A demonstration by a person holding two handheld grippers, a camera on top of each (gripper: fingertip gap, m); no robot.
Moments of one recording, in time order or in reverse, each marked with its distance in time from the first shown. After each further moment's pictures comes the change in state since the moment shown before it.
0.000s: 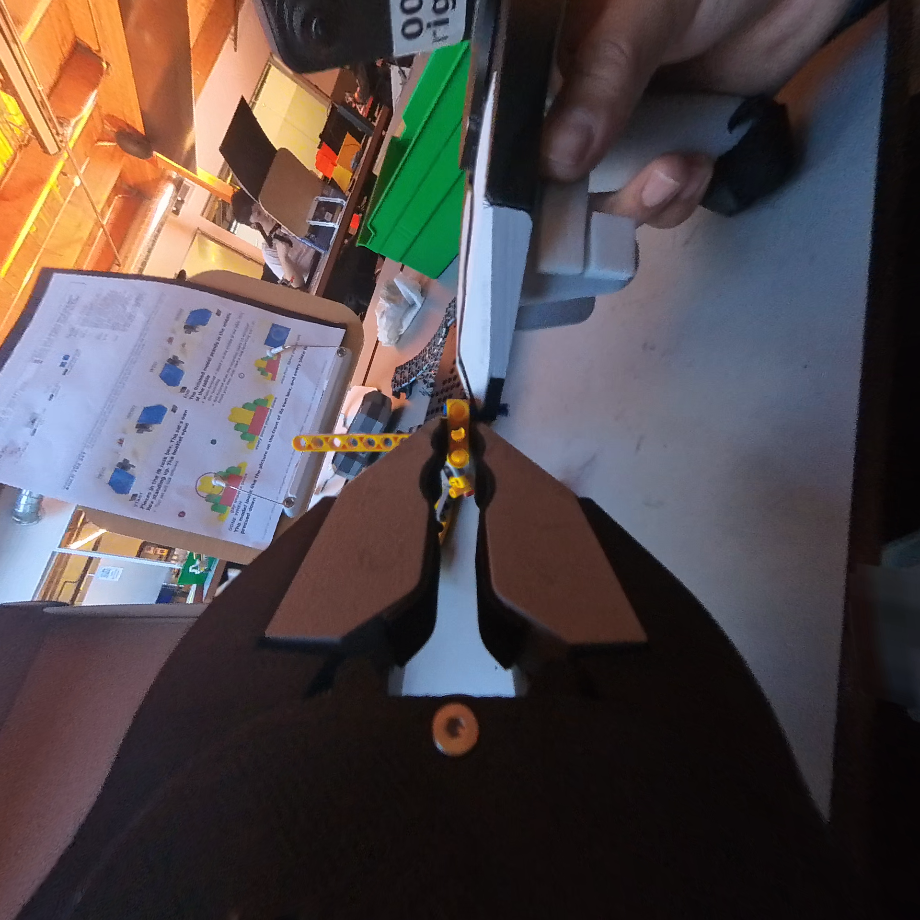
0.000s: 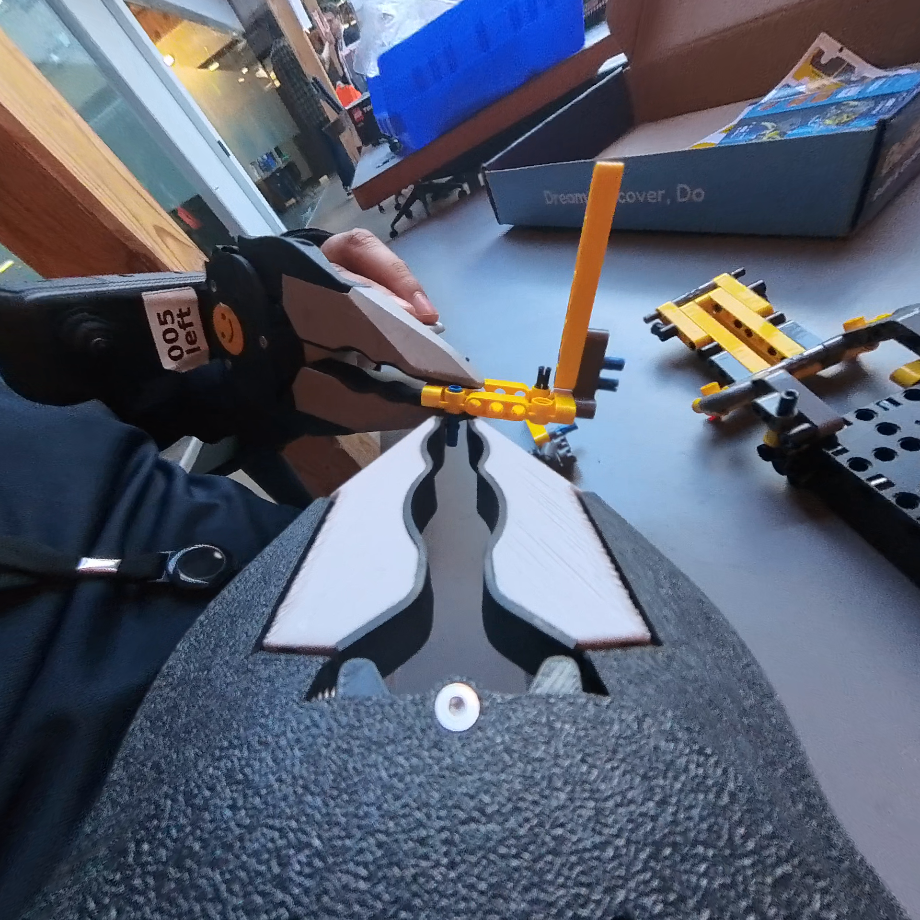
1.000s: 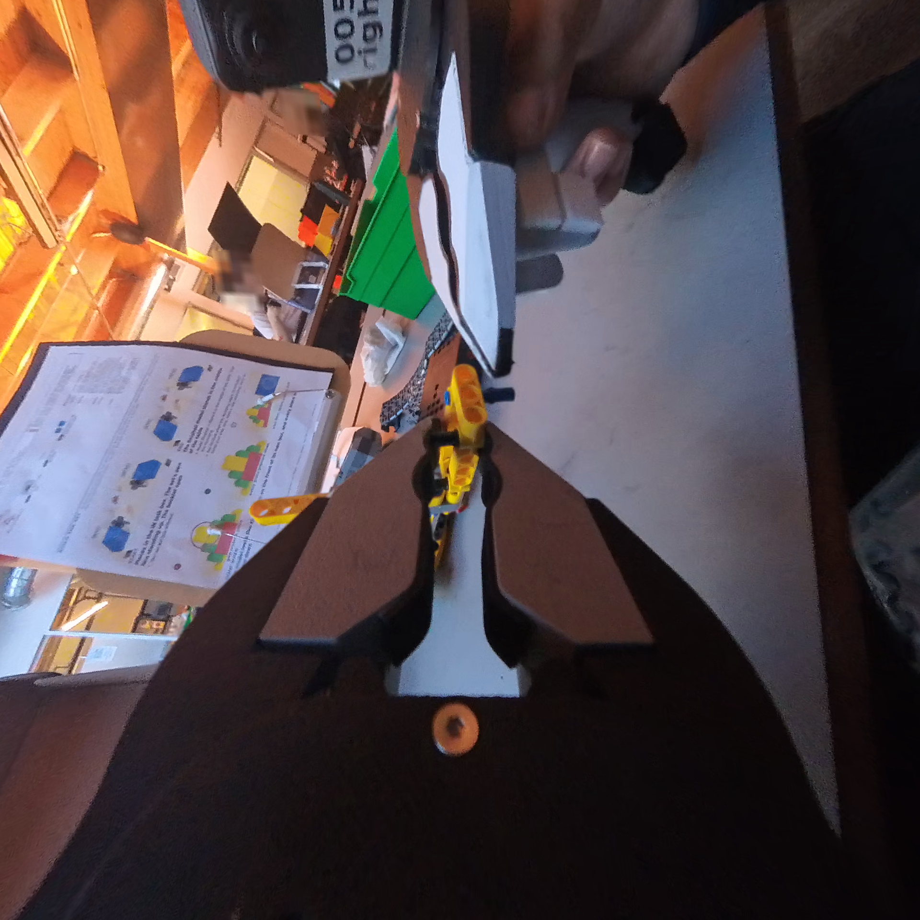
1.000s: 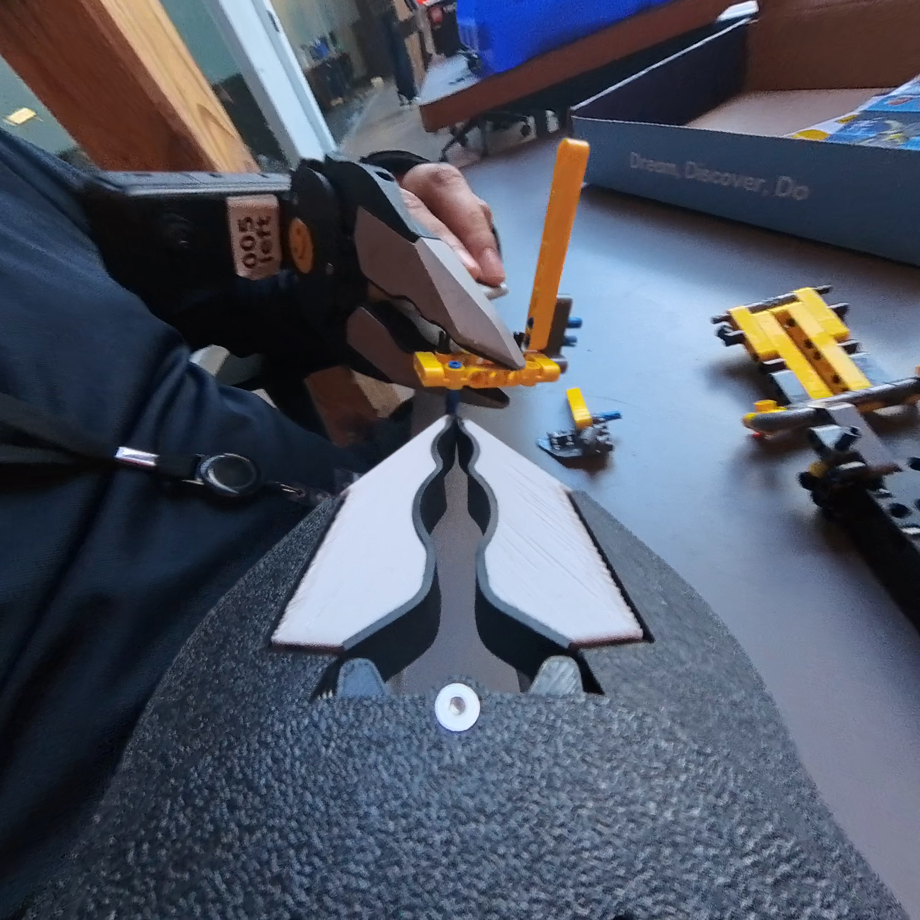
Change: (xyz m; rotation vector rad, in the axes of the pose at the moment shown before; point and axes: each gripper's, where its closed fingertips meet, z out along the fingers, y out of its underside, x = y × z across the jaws) left arm 0.010 -0.004 -0.008 0.103 0.059 0.074; right arm -0.020 0.012 -0.011 -0.120 -0.094 -0.158
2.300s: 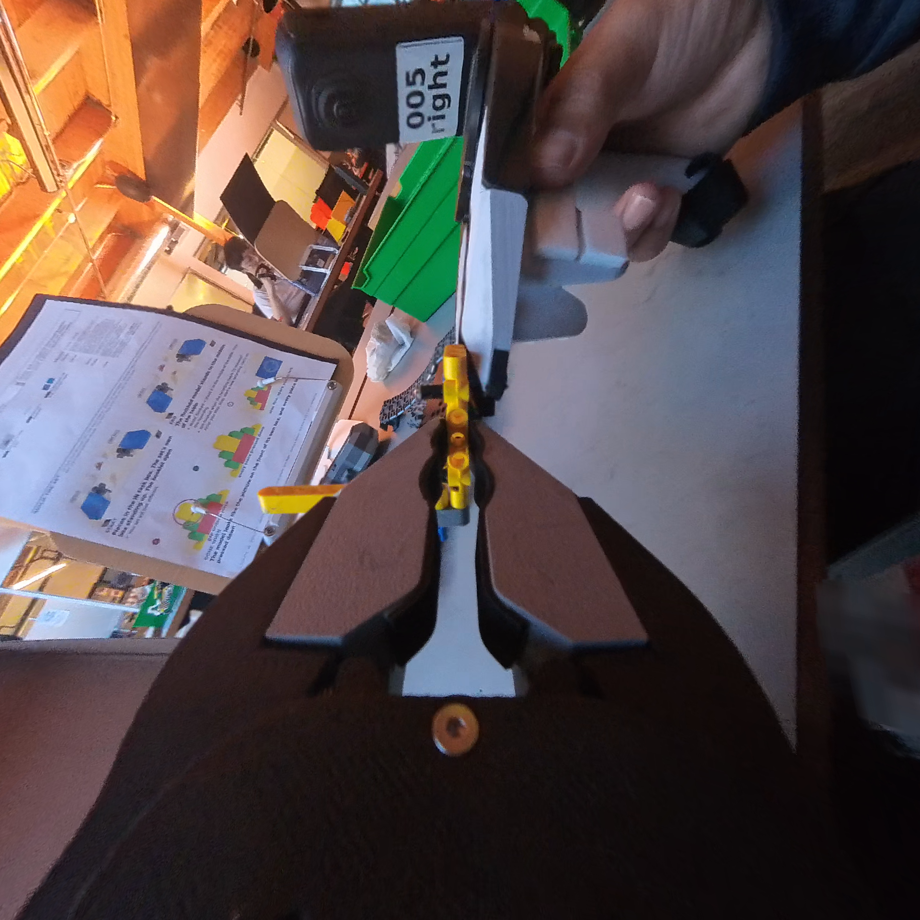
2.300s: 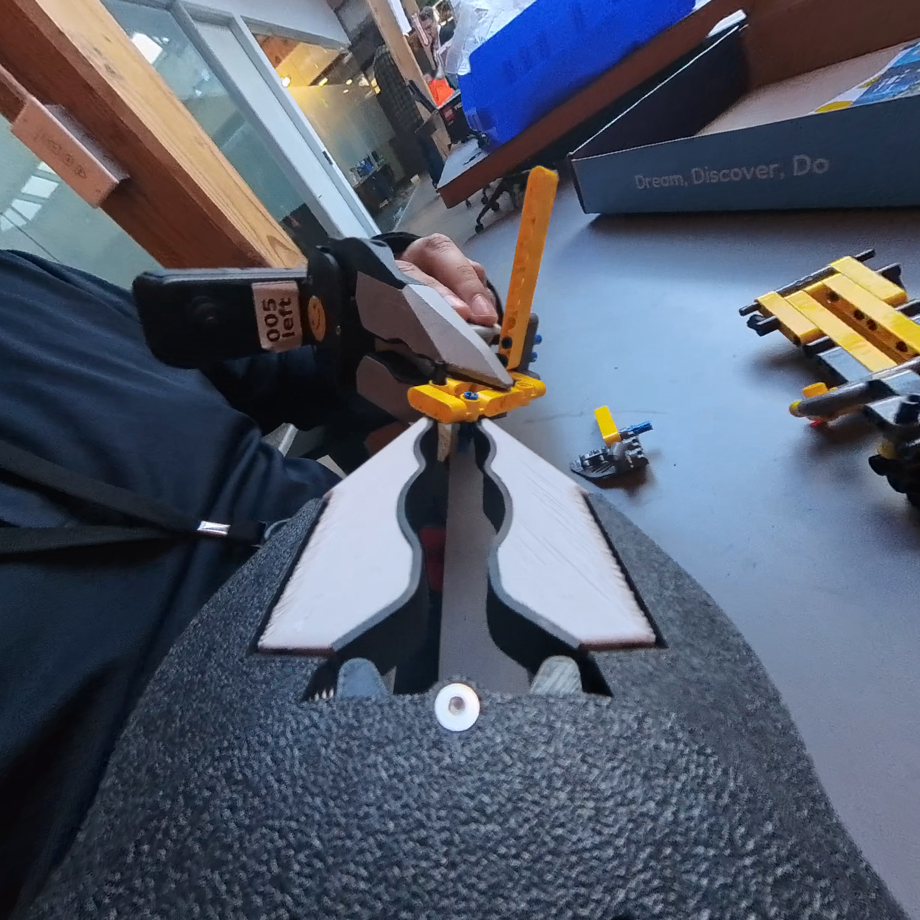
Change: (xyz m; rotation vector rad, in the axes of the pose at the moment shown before) left arm -0.007 -0.007 -0.001 0.005 -0.036 -0.119; right arm -0.002 -0.014 0.002 0.120 -0.093 0.209
